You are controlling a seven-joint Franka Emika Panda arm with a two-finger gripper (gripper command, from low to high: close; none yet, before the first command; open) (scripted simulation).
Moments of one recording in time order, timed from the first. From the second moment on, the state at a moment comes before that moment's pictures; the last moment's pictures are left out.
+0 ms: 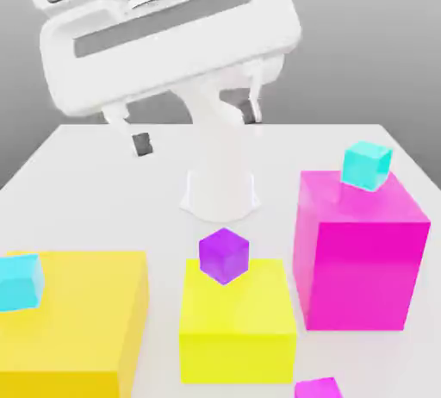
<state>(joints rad) 0.29 -0.14 -0.35 -2.24 0.35 2.38 0.52</state>
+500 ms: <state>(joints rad) 0.49 0.32 -0.28 -2.24 0.25 2.58 0.65</state>
